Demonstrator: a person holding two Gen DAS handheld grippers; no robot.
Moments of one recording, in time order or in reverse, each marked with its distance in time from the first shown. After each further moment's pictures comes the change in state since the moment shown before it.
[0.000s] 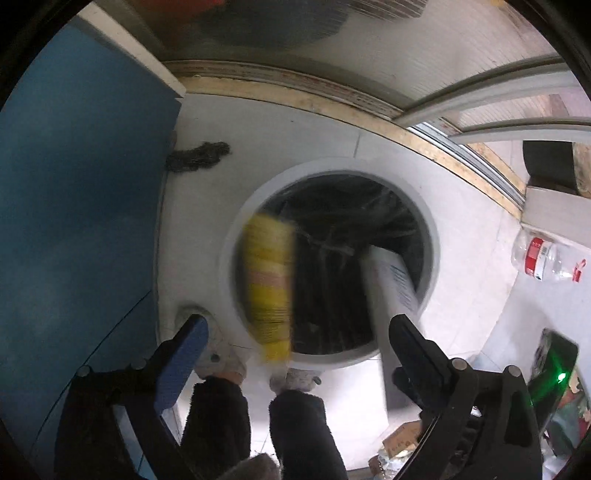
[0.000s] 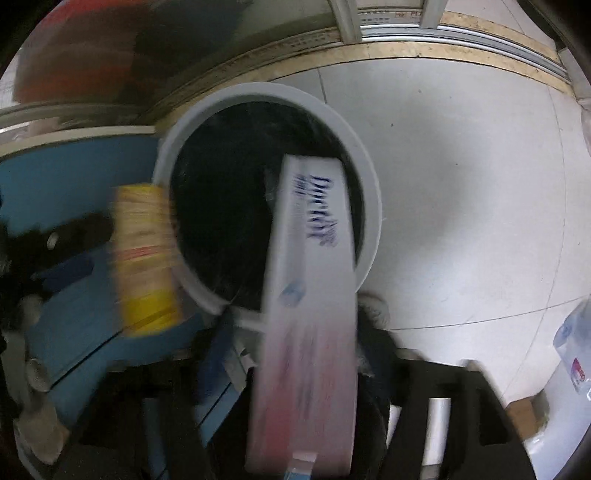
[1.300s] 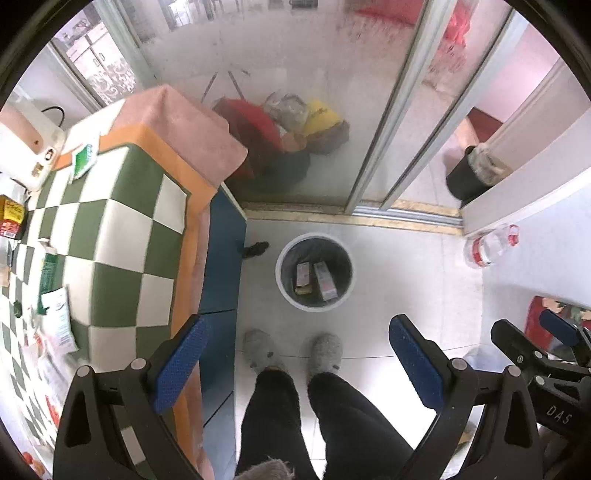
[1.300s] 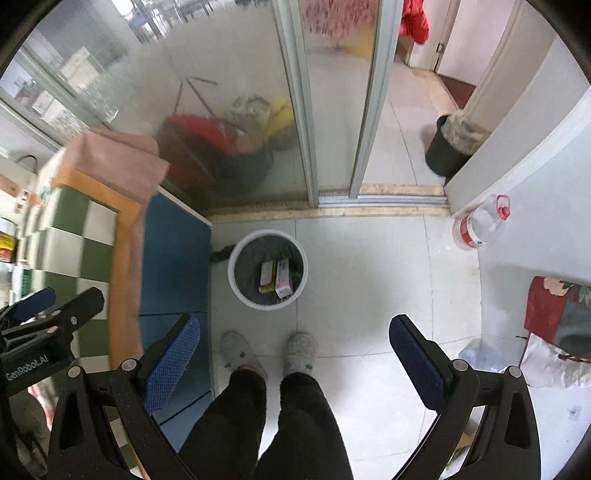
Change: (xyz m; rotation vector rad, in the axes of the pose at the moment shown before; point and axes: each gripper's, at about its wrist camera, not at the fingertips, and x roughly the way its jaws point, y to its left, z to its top) left arm -0.423 -0.040 -0.295 0.184 -0.483 0.104; right arm -0.463 0.089 -0.286 -0.144 -0.534 -0.201
